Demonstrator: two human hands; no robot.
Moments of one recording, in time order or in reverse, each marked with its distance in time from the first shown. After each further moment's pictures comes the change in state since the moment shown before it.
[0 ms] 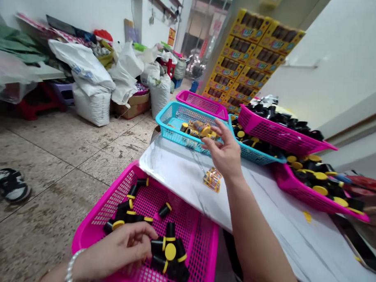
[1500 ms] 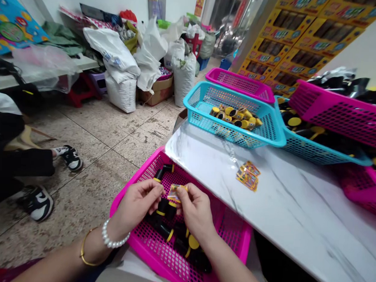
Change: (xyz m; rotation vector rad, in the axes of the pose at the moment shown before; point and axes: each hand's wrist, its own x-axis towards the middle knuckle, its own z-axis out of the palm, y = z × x) left_hand 0.003 0.020 -0.018 -0.010 0.619 0.247; right_hand -0.163 -0.002 0.090 0.331 -0.419 0.671
